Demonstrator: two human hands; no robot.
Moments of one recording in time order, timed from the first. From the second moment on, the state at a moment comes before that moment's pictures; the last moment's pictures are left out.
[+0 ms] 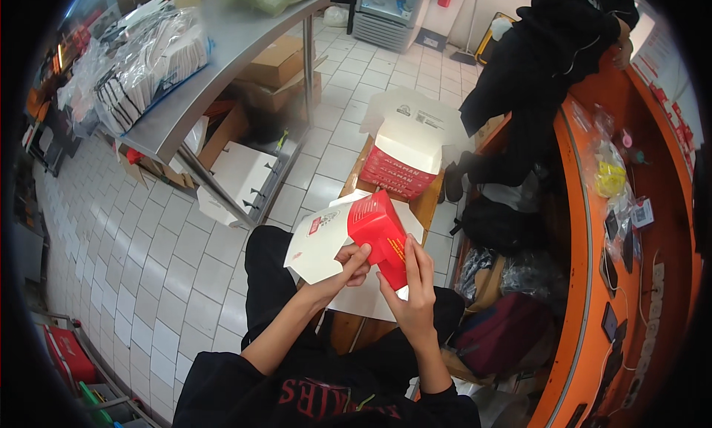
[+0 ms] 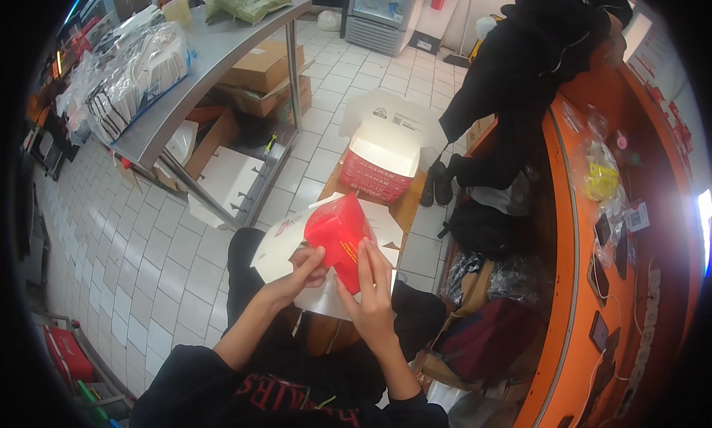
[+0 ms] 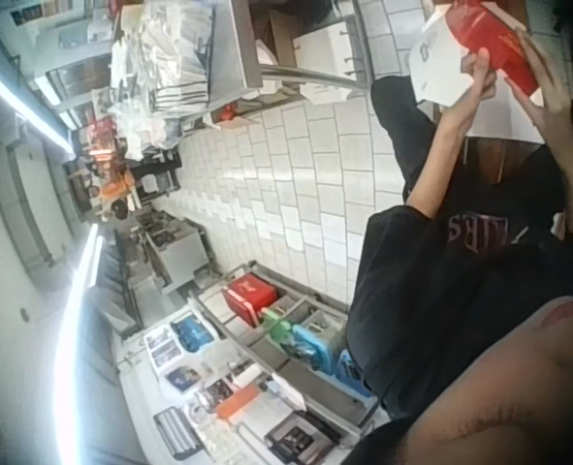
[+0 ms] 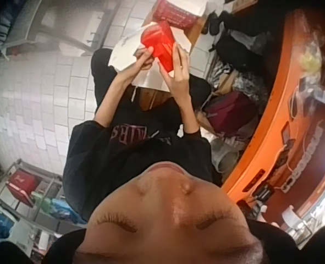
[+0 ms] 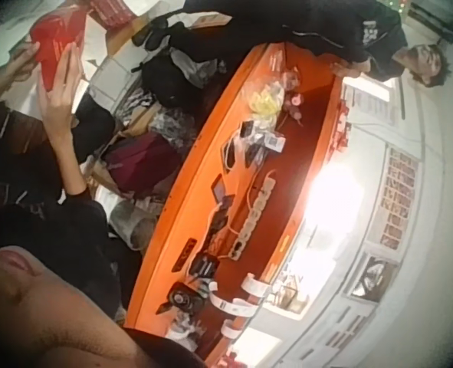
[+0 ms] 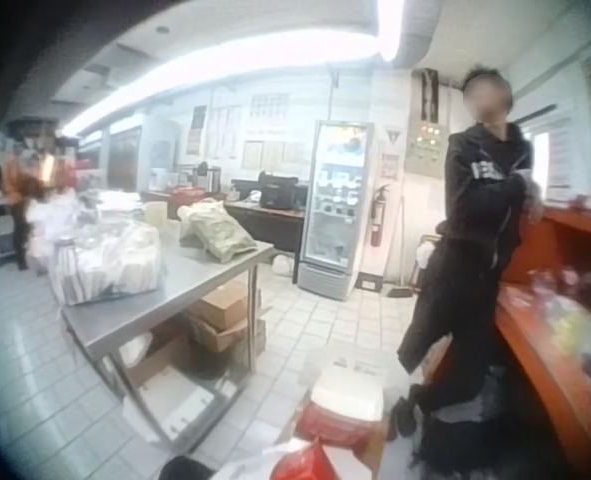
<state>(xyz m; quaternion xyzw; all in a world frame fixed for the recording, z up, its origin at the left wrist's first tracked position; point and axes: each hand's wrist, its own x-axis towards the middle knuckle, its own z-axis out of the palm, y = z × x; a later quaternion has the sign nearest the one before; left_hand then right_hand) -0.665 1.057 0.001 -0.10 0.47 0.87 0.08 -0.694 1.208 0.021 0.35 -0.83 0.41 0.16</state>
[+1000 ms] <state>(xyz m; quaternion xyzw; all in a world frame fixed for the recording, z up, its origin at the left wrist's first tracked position) -0.640 1.076 -0.029 -0.06 0.71 0.69 -0.09 -0.696 1.275 -0.077 -0.01 -0.80 0.60 -0.01</state>
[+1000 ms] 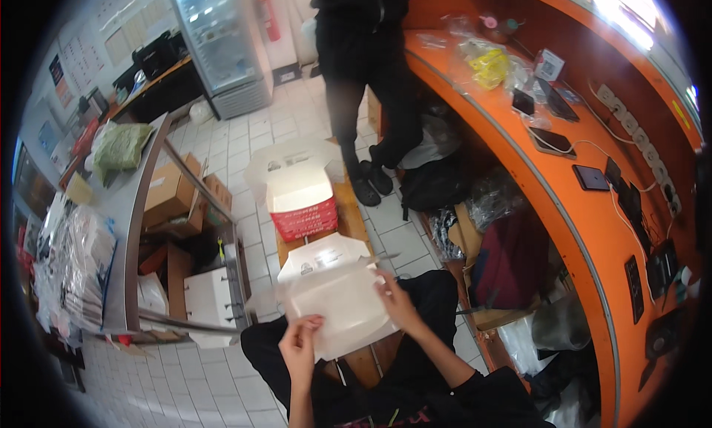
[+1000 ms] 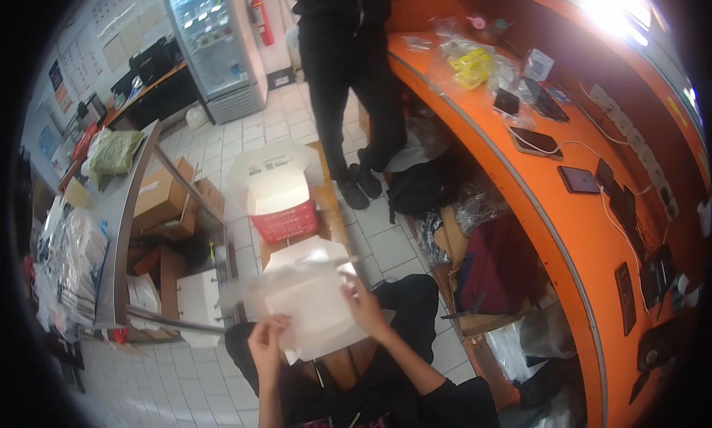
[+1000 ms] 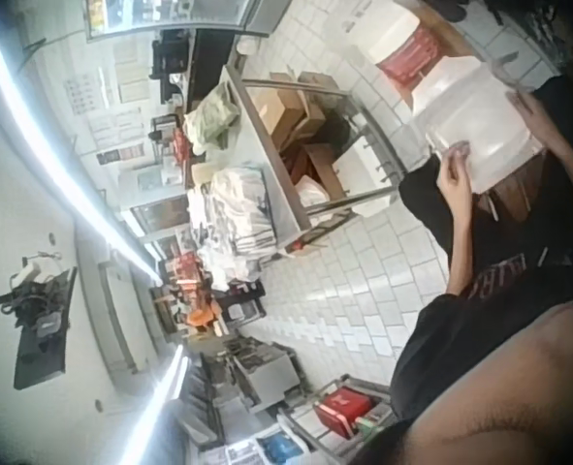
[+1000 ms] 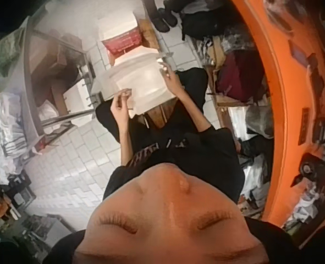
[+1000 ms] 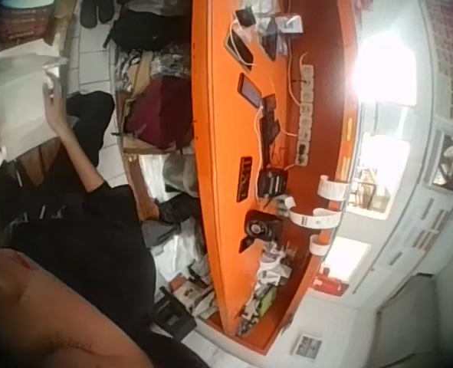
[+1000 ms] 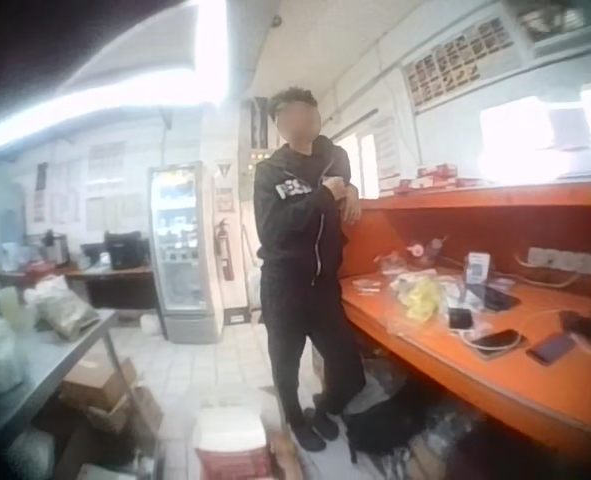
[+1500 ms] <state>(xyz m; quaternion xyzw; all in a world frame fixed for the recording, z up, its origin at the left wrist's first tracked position) -0.723 1.017 -0.081 -0.13 0.62 0.77 -0.03 -0.764 1.251 -0.101 0.04 -0.73 0.68 -0.05</state>
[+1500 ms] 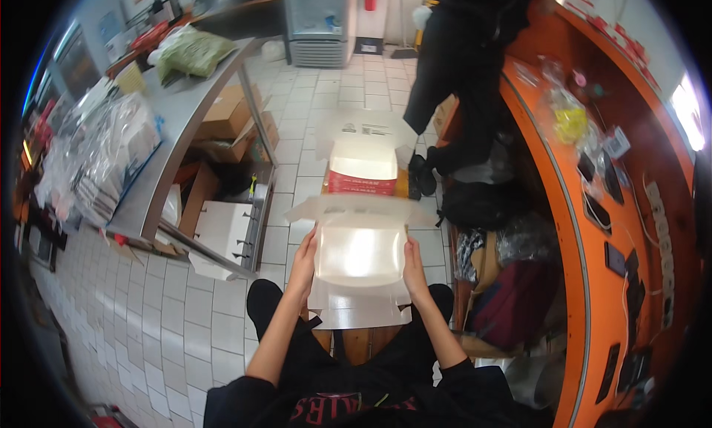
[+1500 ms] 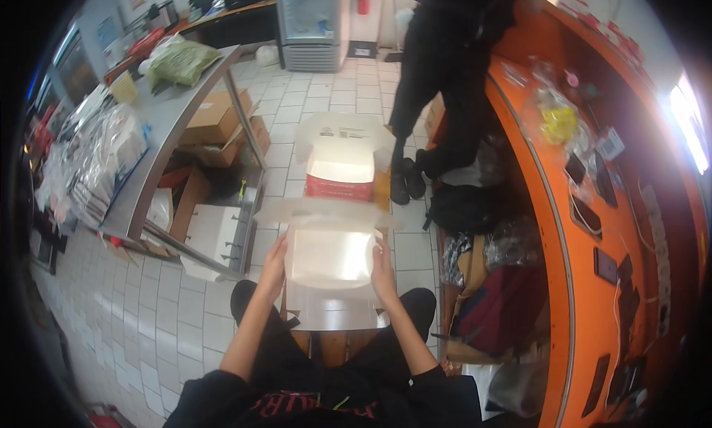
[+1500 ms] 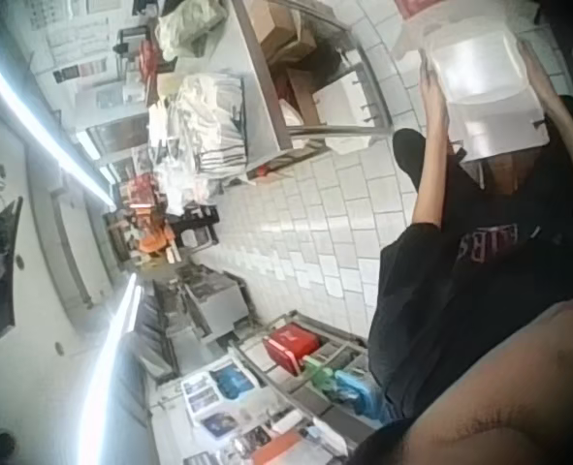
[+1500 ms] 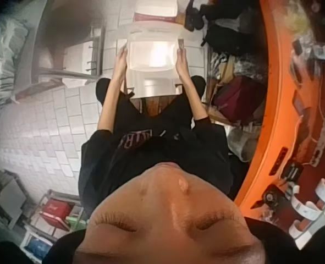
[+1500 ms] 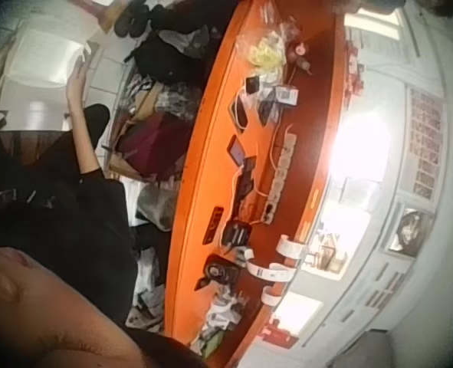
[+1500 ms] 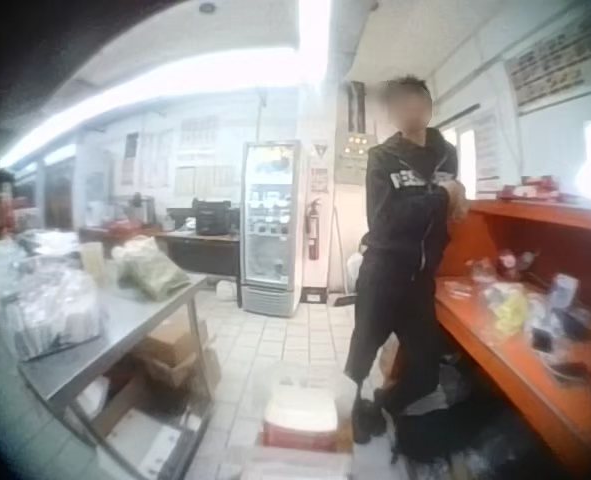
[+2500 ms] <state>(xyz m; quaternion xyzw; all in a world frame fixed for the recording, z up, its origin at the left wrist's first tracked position) -0.985 0.957 -0.106 -0.09 0.89 0.45 -0.02 -1.005 1.207 -0.078 -0.01 -0.76 0.64 -0.11</state>
